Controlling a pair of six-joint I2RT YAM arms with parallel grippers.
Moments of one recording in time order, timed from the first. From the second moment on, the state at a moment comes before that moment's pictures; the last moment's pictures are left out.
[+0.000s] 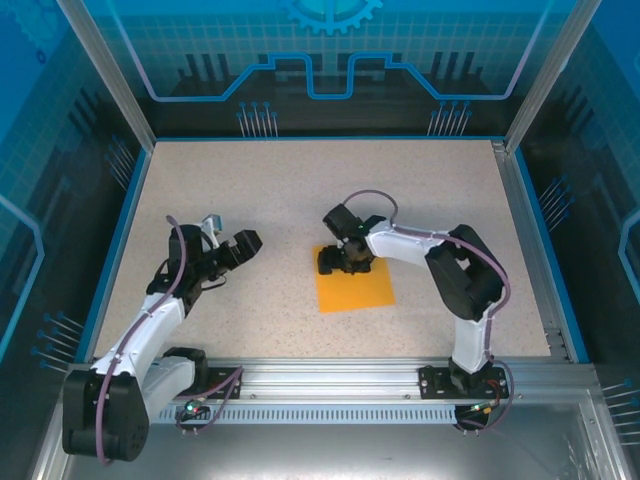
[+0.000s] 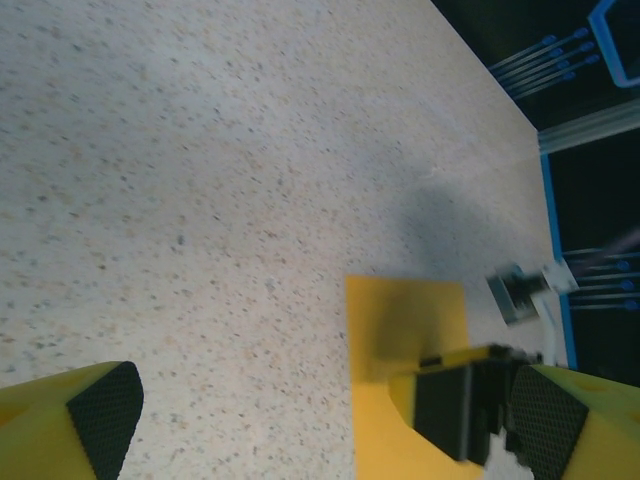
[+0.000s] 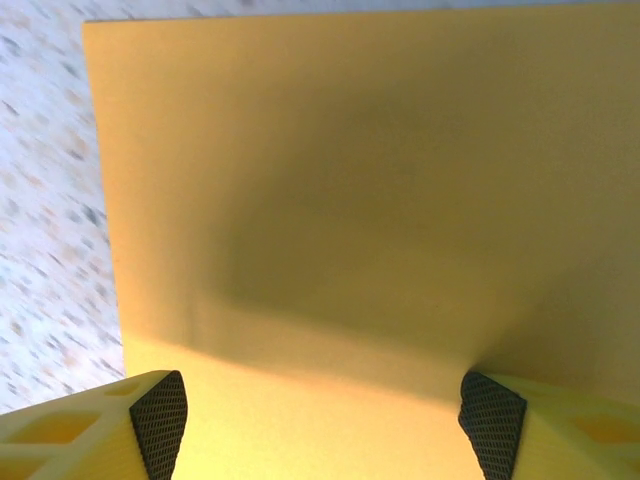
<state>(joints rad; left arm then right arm) -0.05 0.97 0.47 -0.11 0.46 -0.70 0.70 1.93 1.25 -0.59 -0.08 0.61</state>
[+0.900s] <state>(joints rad) -0.25 0.96 0.43 -0.15 0.42 -0.71 0.71 1.86 1.15 -0.50 0.00 0.79</state>
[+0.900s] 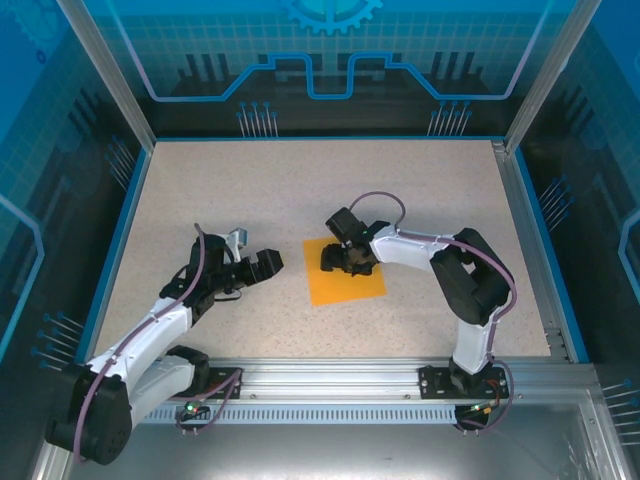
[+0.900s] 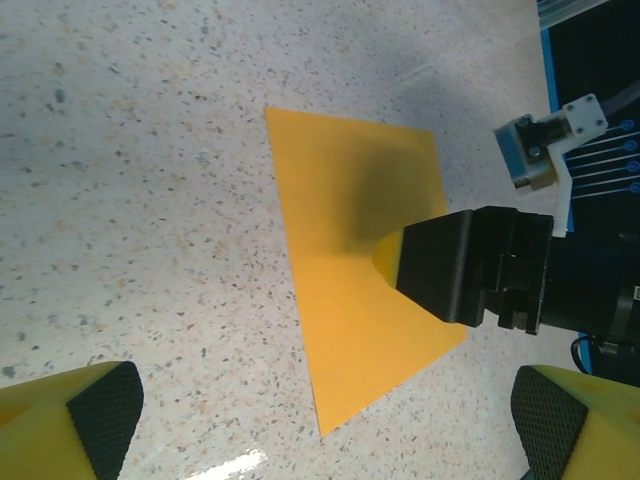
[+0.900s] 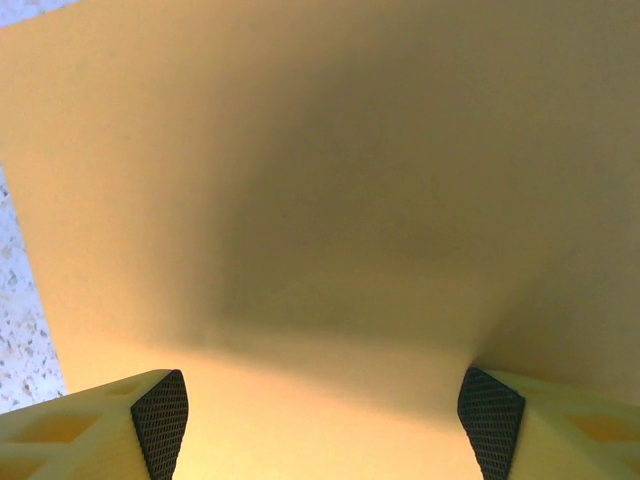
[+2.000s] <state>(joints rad) -0.25 1.09 0.44 -0.07 0.45 -0.72 0.80 1.88 1.36 -0.80 0.20 0.67</state>
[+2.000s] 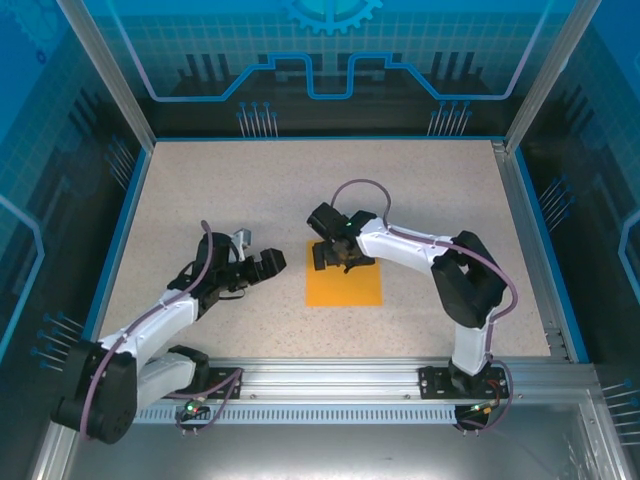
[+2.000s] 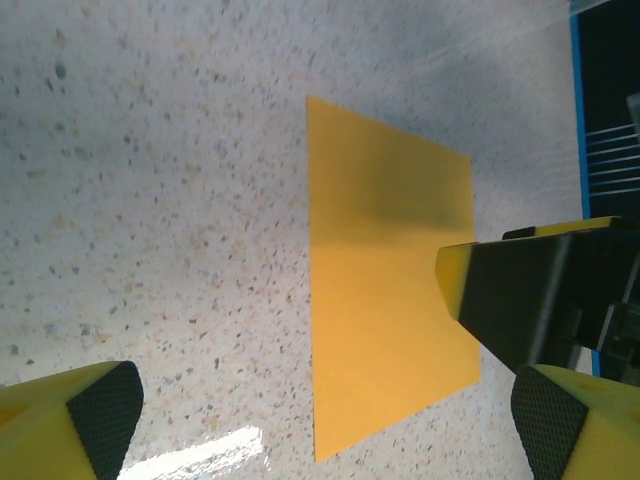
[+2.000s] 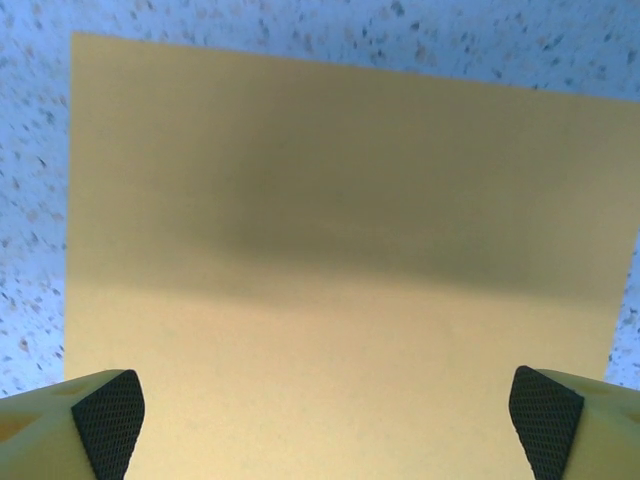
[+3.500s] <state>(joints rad) -0.27 1.24 0.52 -0.09 0.52 -0.69 0.79 2.08 1.51 -0.94 0.15 0.79</state>
